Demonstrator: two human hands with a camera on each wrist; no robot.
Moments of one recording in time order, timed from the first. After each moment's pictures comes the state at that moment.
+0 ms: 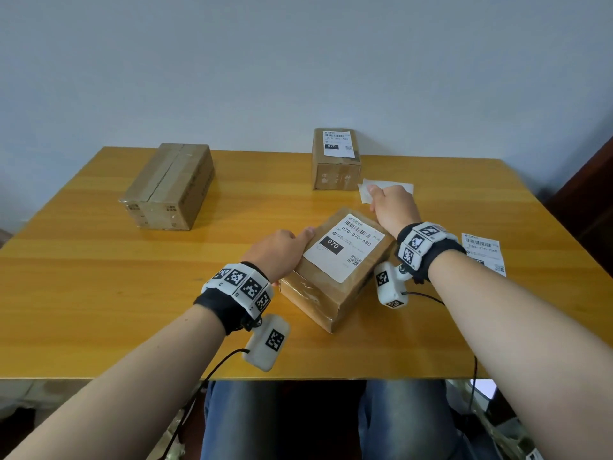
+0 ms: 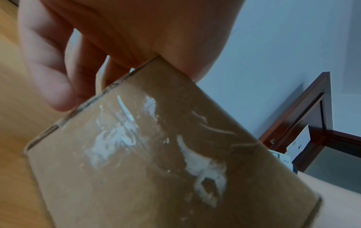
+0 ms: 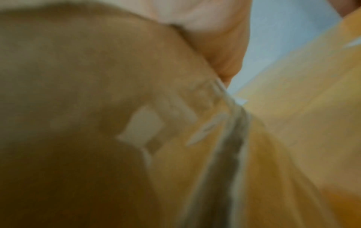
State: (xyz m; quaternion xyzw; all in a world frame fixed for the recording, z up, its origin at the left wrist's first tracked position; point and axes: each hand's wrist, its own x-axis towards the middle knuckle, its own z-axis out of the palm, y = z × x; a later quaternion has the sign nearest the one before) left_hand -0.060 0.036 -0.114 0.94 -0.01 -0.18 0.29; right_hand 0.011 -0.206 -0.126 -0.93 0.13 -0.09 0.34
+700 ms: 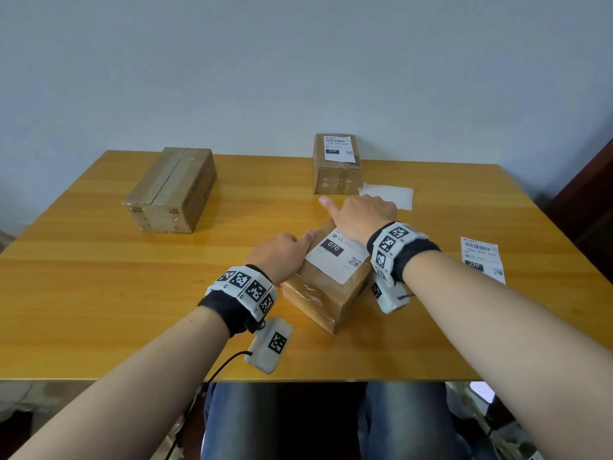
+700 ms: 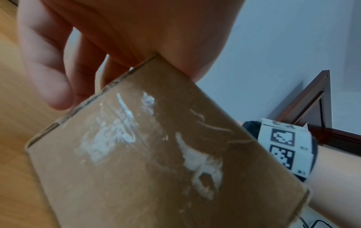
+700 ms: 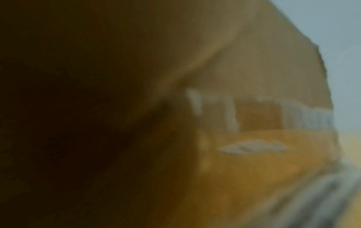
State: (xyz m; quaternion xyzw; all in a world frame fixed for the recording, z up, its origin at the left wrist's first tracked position) left_hand -0.058 0.035 -0.120 0.94 -0.01 -0.17 0.29; right_hand -0.008 -0.140 -0.099 -1.00 0.04 0.04 -0.02
